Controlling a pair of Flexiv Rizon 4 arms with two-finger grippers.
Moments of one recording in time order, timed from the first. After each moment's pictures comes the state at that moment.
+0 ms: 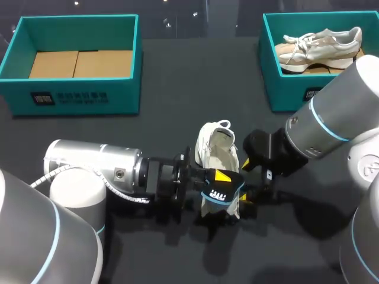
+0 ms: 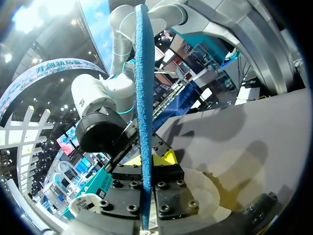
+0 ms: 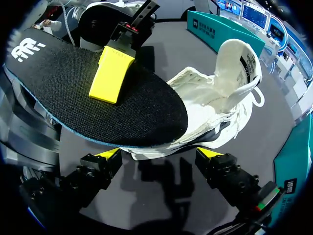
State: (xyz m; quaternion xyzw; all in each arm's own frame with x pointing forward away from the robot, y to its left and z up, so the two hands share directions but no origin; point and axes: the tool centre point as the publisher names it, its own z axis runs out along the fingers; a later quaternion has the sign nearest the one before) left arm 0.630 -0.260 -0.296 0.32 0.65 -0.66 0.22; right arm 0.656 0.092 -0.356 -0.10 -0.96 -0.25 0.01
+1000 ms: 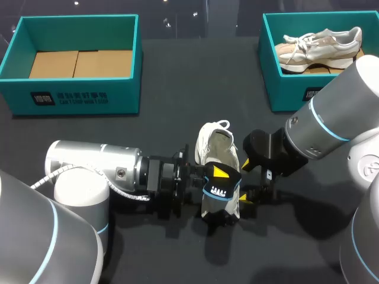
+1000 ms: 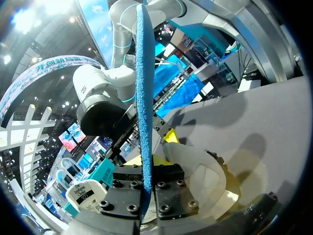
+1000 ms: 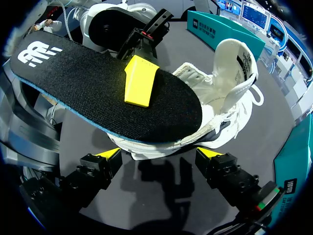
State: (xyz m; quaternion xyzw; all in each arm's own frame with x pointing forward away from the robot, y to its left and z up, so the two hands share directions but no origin) left arm 0.652 -0.258 -0.314 0.31 0.66 -0.64 0.23; right arm 0.656 0.092 -0.356 -0.10 -0.96 -0.25 0.01
